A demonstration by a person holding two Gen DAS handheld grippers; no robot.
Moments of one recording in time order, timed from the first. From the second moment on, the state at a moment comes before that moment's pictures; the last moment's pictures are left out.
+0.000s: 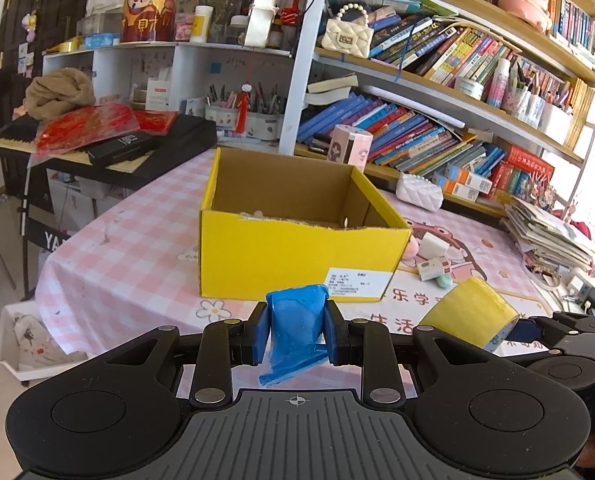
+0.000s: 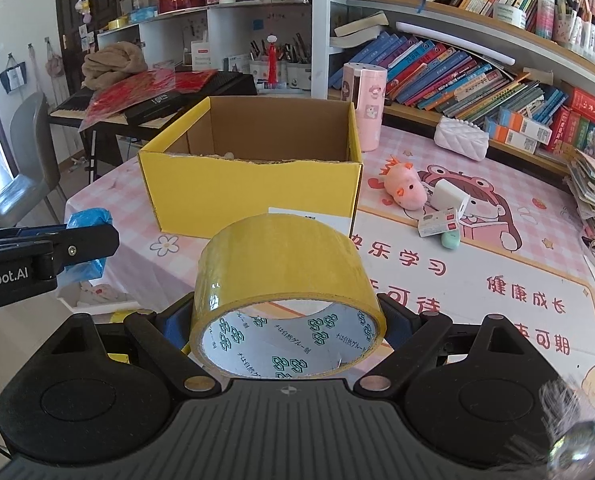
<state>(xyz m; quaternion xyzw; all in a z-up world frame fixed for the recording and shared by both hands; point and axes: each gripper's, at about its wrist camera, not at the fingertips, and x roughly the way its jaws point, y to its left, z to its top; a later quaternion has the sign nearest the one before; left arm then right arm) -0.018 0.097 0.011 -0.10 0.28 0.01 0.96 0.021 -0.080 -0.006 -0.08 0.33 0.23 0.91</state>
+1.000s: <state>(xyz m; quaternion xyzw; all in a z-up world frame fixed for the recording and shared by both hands) 0.164 0.089 0.025 -0.06 0.26 0.04 0.96 0.221 -0.051 0.049 -0.05 0.26 0.27 0.93</state>
